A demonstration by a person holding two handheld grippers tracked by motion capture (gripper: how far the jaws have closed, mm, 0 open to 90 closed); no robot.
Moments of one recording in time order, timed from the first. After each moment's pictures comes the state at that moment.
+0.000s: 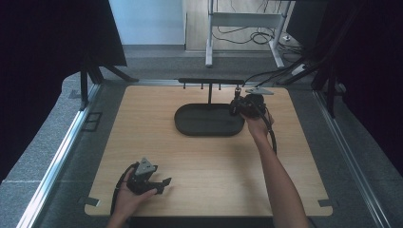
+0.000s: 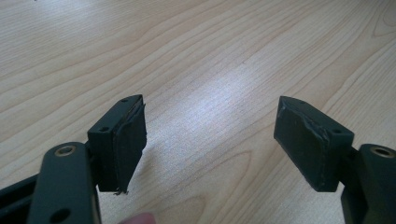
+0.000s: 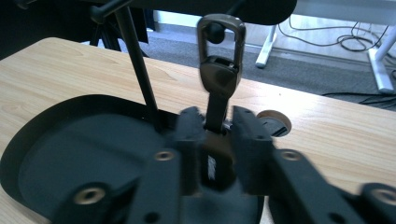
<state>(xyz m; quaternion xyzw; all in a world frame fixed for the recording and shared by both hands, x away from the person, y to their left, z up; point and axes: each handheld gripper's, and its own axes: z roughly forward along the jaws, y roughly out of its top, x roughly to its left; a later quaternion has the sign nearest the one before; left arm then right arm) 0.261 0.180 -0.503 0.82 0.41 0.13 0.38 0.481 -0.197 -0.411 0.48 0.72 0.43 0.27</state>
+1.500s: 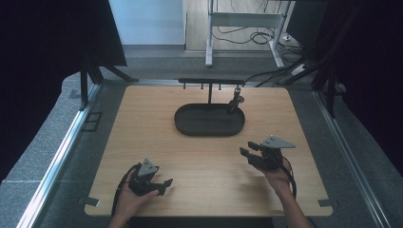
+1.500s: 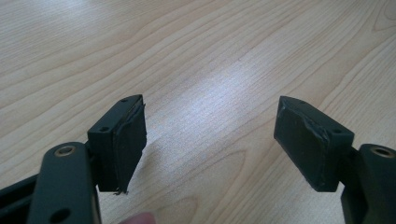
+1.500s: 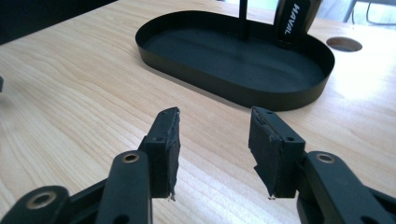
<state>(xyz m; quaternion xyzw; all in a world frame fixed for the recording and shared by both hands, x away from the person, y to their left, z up) 0.259 0.173 -0.504 0.82 0.40 0.13 0.38 0.331 -0.246 -0.462 0.39 0.76 0.48 0.19</state>
